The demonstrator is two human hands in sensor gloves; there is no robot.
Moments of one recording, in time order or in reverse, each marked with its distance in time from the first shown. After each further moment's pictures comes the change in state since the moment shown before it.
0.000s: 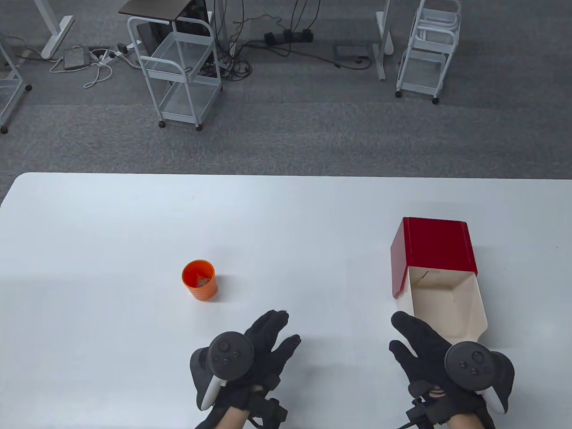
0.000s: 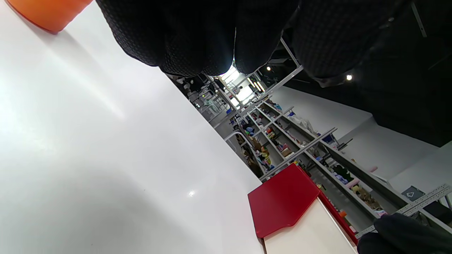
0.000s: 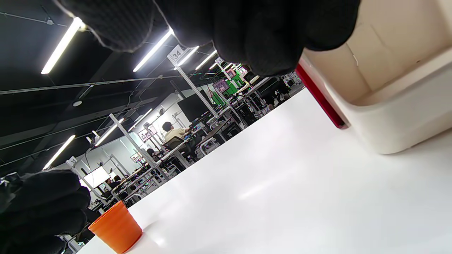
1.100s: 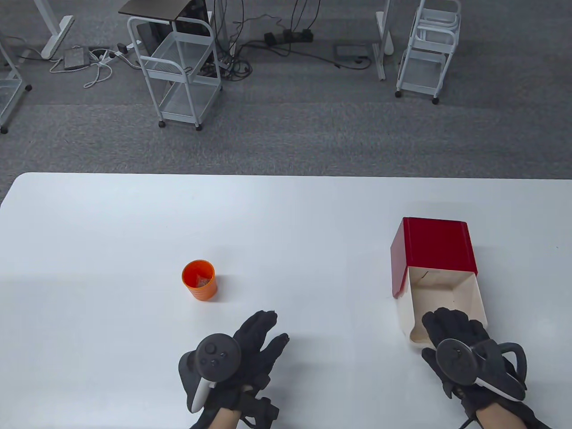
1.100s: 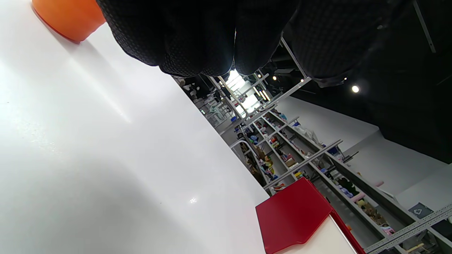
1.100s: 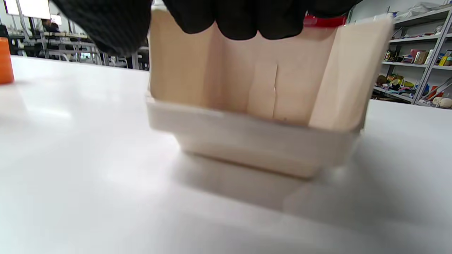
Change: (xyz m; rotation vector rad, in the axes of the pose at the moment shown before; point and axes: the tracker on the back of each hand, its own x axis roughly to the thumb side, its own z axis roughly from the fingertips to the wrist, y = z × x) left_hand -0.017 0.010 0.001 0.035 0.032 0.031; right_hand -0.026 -0.007 -0.008 0.234 -0.029 0.767
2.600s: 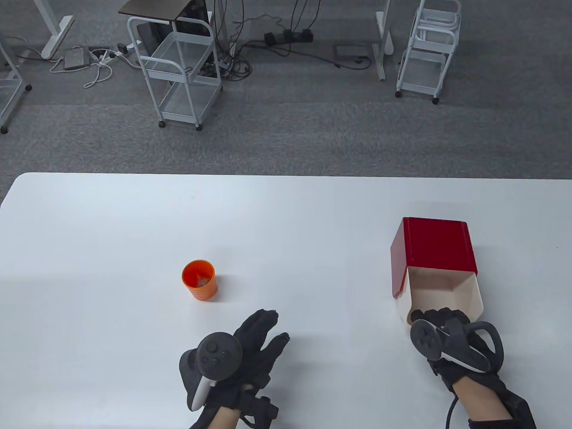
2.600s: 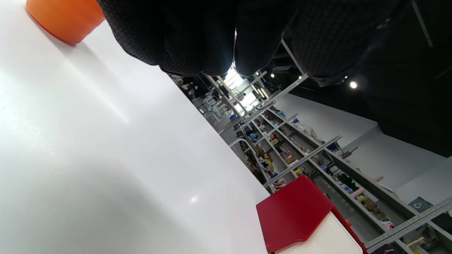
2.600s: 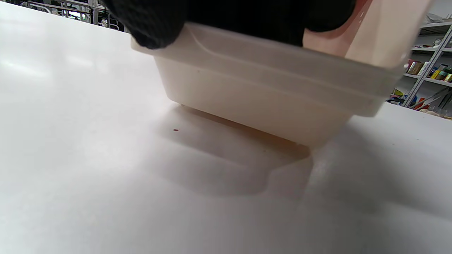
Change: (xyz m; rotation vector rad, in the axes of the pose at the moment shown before) left_hand 0.002 0.001 -0.001 -0.006 -0.012 -0.022; right_hand 0.010 0.021 -0.049 0.041 0.027 0.121
